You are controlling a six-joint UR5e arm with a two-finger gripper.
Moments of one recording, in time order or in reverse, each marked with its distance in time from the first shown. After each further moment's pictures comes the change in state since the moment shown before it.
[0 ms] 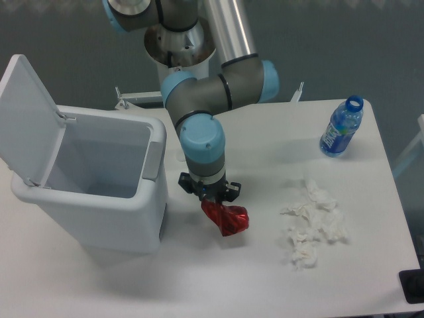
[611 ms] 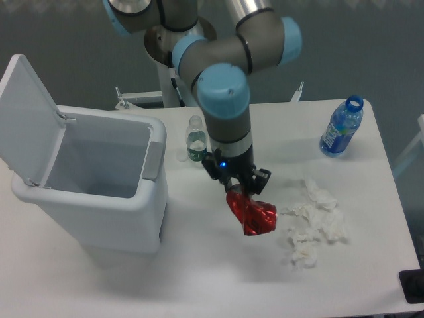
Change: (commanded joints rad) arm 0.075 0.107 0.031 -0.009 -0.015 0.337
